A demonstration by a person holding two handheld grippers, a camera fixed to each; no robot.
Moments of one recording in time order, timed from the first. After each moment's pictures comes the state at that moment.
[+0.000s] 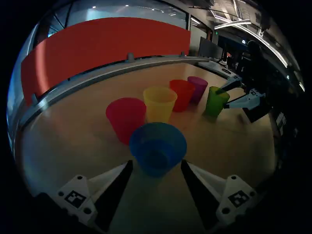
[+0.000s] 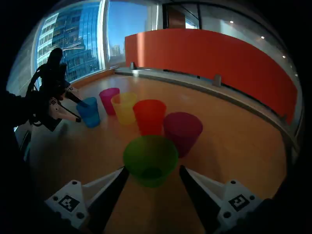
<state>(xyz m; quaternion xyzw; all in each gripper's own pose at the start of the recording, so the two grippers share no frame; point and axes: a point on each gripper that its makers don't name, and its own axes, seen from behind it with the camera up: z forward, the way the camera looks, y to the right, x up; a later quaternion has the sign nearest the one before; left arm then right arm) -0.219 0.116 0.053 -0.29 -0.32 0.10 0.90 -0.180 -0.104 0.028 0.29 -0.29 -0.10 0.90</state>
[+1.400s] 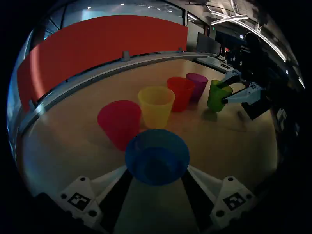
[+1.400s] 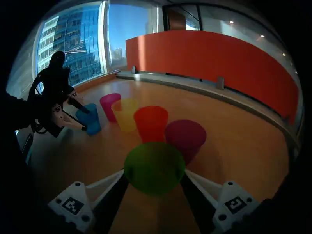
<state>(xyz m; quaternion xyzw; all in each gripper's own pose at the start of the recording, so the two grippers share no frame) -0.224 0.130 0.062 -0.29 -0.32 0.12 0.89 -0.172 -0.116 0.038 0.31 -0.28 -0.08 0.91</state>
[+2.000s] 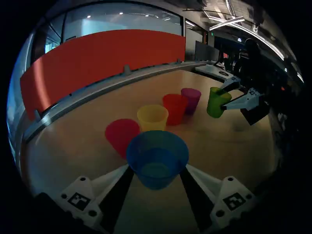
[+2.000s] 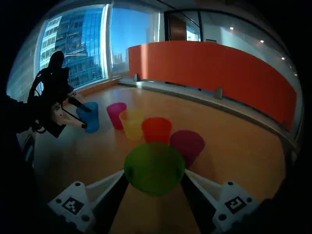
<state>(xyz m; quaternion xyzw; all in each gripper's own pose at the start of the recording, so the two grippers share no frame) -0.176 0.132 0.047 -0.29 -0.28 0.13 0.91 -0.139 -0.120 0.023 0.31 -0.25 -0.09 0.92</state>
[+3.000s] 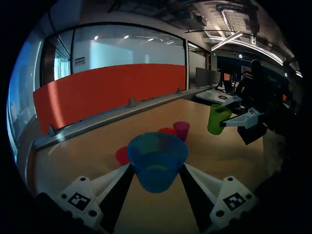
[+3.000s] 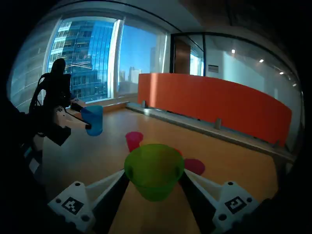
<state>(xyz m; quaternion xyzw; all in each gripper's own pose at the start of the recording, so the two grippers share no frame) -0.077 0.134 -0.002 -0.27 -0.17 0.10 0.94 -0.053 -0.153 -0.026 0.32 -0.14 -0.09 0.93</state>
